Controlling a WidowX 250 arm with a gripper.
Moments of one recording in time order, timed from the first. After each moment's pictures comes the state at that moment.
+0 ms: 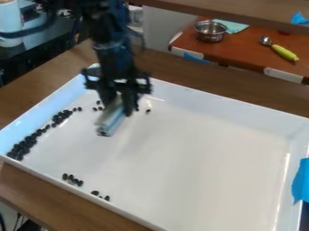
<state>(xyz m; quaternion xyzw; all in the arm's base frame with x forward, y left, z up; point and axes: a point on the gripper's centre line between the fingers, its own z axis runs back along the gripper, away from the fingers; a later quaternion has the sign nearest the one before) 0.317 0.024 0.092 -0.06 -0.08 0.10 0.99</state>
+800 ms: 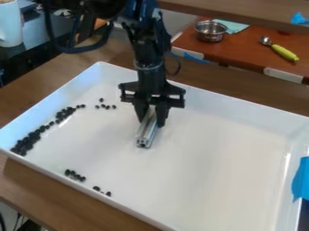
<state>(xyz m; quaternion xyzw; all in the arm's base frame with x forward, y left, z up) 0.367 0.009 0.054 -0.03 -0.09 0.13 0.99</state>
